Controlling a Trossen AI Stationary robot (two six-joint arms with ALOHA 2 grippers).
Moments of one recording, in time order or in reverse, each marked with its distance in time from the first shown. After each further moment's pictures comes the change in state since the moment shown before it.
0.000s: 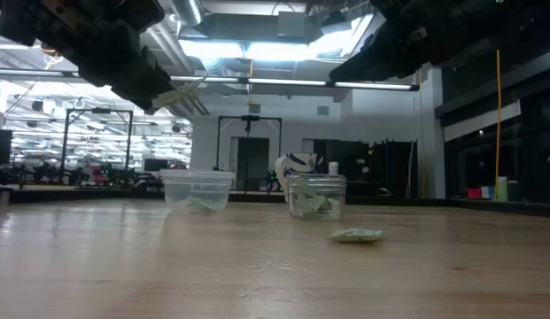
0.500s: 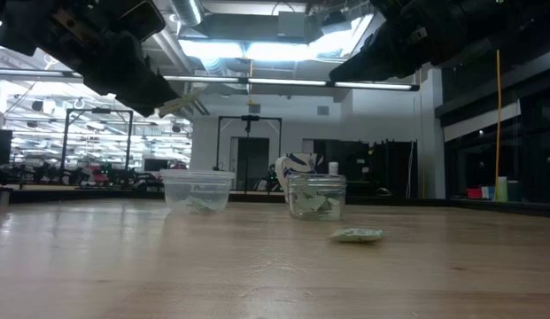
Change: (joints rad) left arm 0.022 0.000 -0.036 0.055 -0.024 -0.010; right arm 0.000 0.000 0.000 0.000 0.000 0.000
